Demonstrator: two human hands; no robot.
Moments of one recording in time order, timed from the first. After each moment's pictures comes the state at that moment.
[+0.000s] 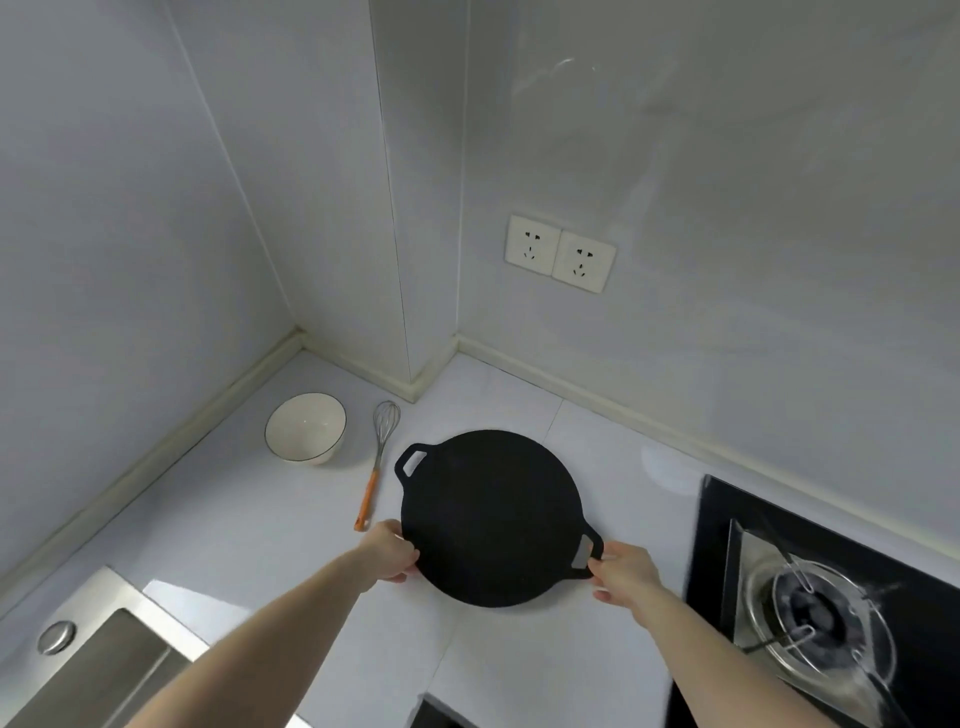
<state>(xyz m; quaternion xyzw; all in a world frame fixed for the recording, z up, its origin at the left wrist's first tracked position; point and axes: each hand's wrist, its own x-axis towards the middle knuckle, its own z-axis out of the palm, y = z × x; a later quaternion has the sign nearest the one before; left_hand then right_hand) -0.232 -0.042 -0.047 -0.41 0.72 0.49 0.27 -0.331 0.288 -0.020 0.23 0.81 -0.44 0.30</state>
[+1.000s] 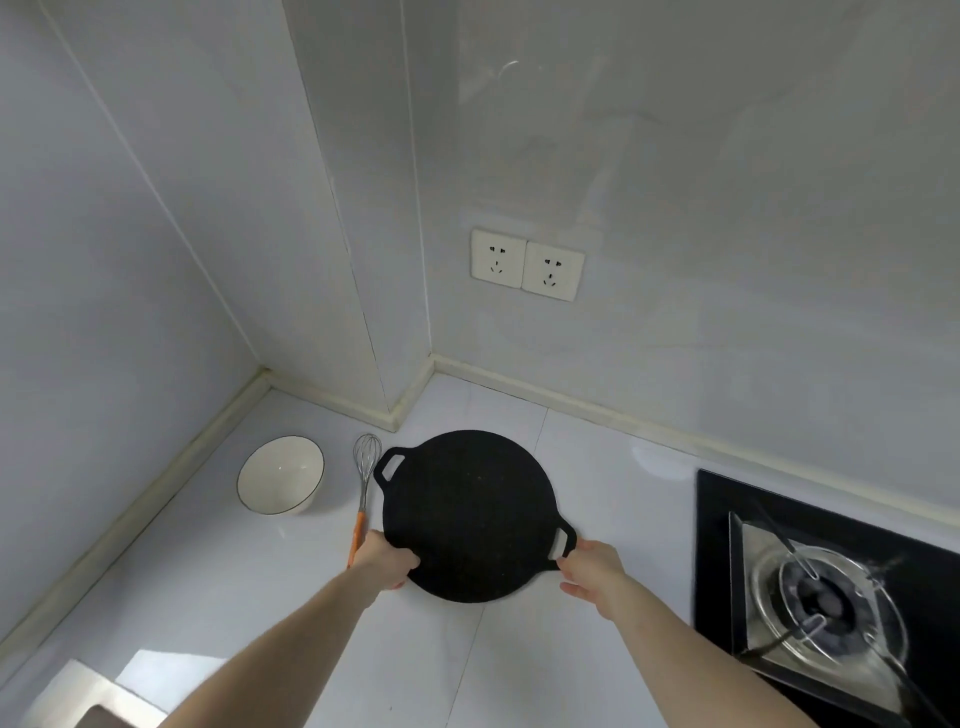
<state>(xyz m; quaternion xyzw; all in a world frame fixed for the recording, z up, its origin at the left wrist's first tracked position) -0.278 -0.055 -0.049 -0.46 0.73 0.46 0.22 -0.353 0.236 -0.036 0.30 0.74 -0.50 0.33</state>
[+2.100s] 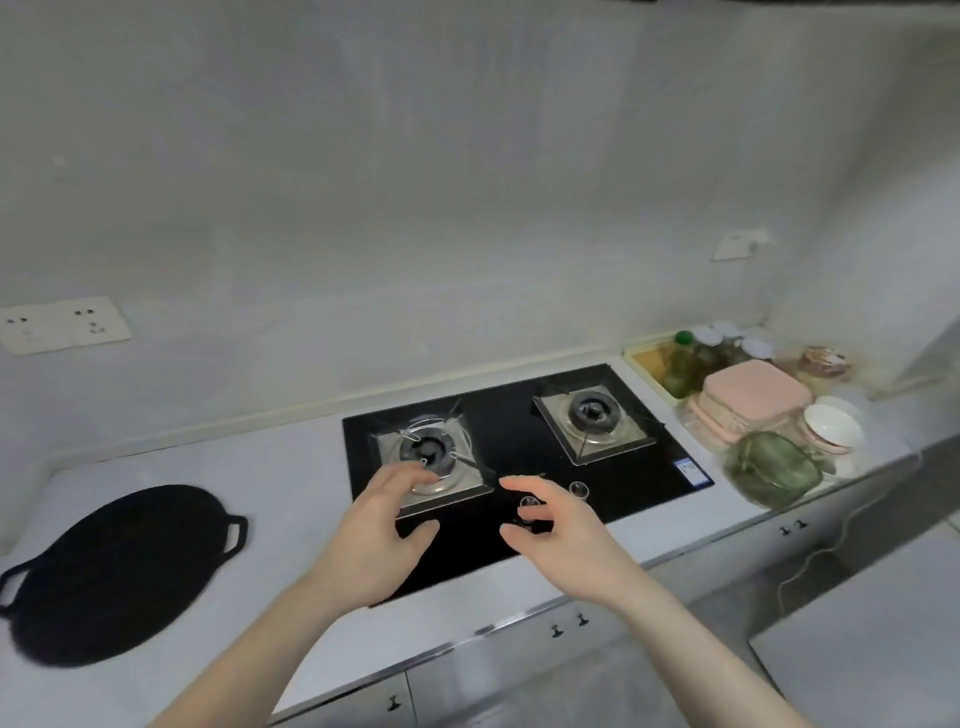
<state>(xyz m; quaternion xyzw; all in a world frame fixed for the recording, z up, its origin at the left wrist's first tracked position) -0.122 0.358 0.171 0.28 0.86 0.41 0.08 -0.022 0.586 0.199 0.14 0.85 -0.51 0.03</state>
